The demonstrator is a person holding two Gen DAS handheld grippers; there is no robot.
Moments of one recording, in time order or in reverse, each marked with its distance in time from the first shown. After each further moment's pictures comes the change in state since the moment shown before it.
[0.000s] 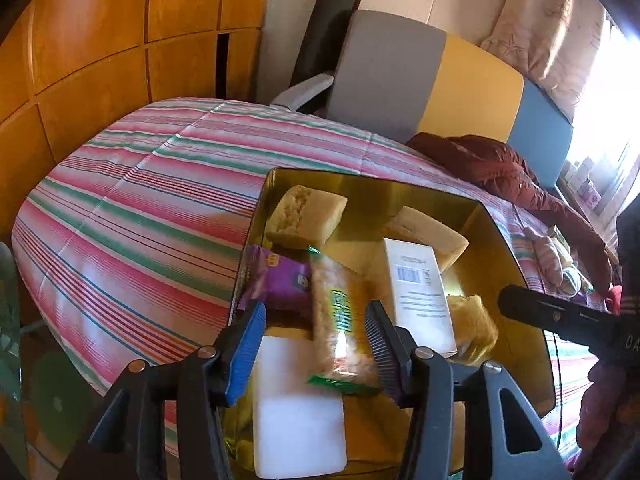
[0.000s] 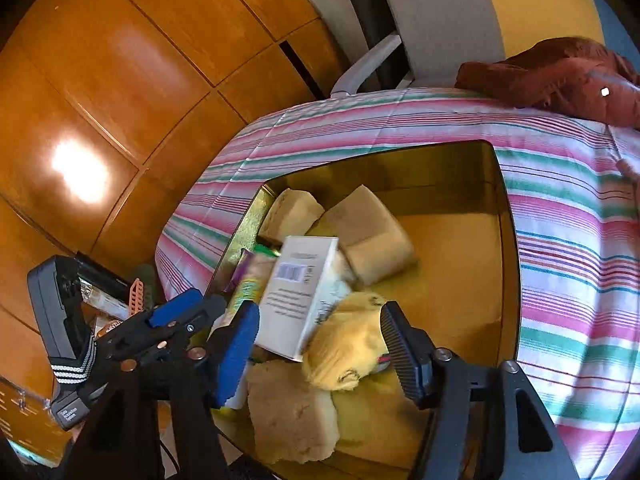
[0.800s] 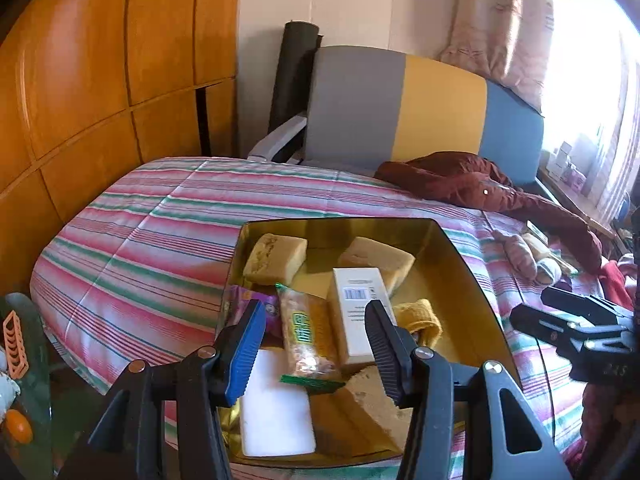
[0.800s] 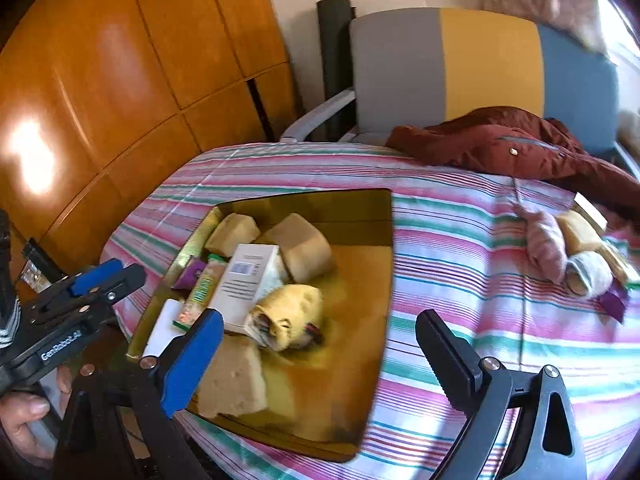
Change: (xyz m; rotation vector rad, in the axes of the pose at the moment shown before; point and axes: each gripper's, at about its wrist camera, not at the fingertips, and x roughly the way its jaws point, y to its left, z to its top) left arm -0.055 -0.043 -0.003 0.139 -0.127 0.005; right arm -0.073 0.004 -0.032 -0.094 -0.169 -0.288
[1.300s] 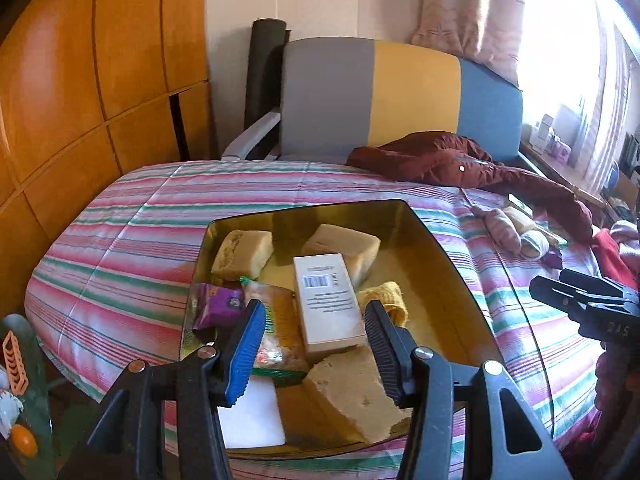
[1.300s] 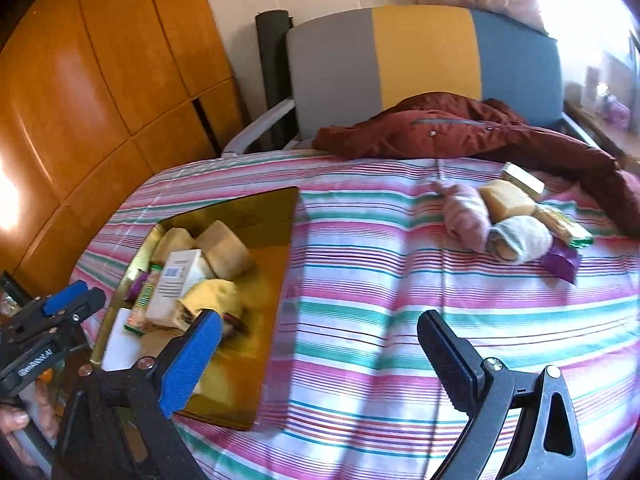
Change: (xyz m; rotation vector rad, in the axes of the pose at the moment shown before) left arm 0.002 -0.039 -0.007 0.096 0.019 -0.025; right arm -0.026 -0.060 -0.019 0.106 -0.034 -0.142
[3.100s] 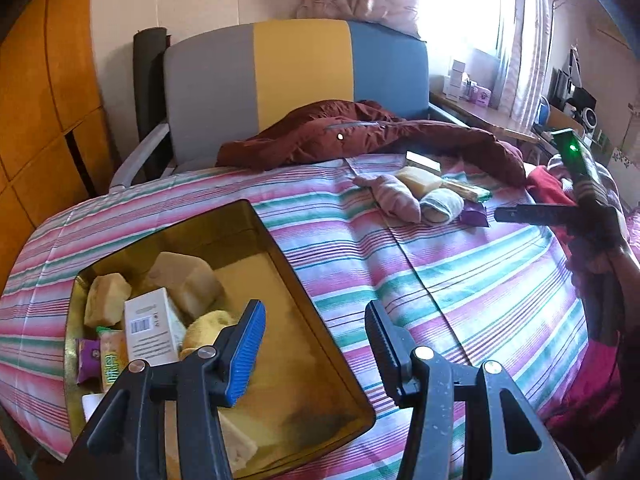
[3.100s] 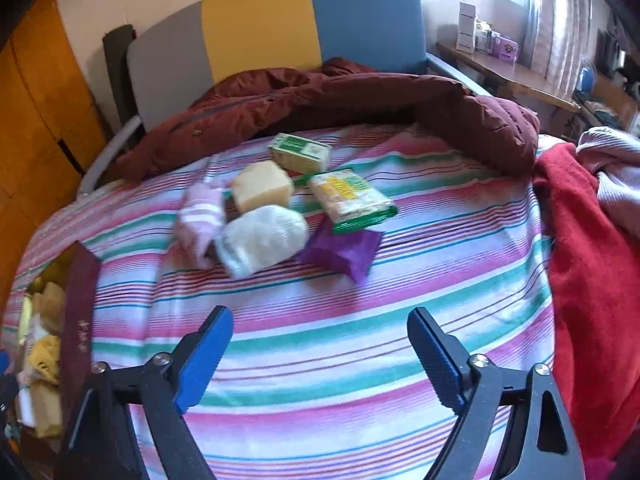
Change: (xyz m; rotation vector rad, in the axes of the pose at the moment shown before) left arm 0.030 -0.131 0.014 0.237 0.066 -0.223; right arm -0.003 -0.214 0.020 0.253 0.095 -0.327
